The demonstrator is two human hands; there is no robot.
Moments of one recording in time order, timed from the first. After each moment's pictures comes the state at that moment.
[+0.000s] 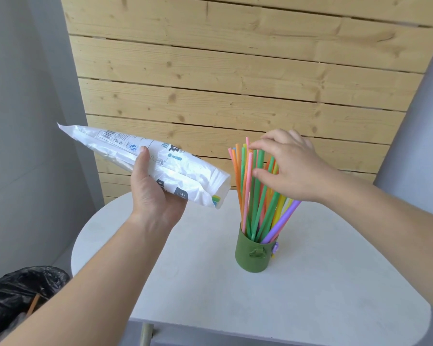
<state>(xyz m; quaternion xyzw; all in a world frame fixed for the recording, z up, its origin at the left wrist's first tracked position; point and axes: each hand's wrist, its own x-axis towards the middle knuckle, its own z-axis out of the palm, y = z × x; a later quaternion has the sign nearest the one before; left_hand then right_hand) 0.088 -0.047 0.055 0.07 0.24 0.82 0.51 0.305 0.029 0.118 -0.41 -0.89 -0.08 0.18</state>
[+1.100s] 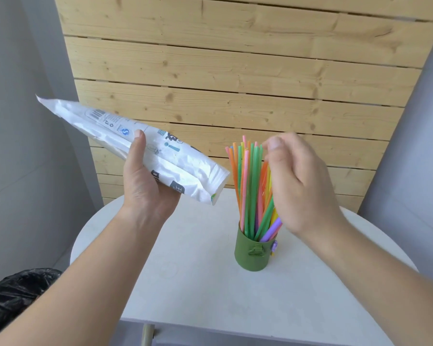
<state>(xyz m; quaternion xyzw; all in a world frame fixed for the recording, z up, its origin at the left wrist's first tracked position) 0.090 -0.060 0.077 0.17 0.27 0.82 0.48 0.293 -0.041 0.101 -0.40 -0.75 0.13 0.50</state>
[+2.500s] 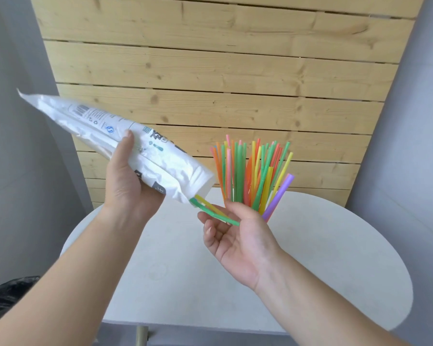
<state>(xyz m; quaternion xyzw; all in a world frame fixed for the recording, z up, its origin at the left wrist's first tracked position) 0.091 -0.059 0.080 0.19 0.27 0.80 0.50 0.264 -0.066 0.042 -0.31 -0.19 0.84 0.41</state>
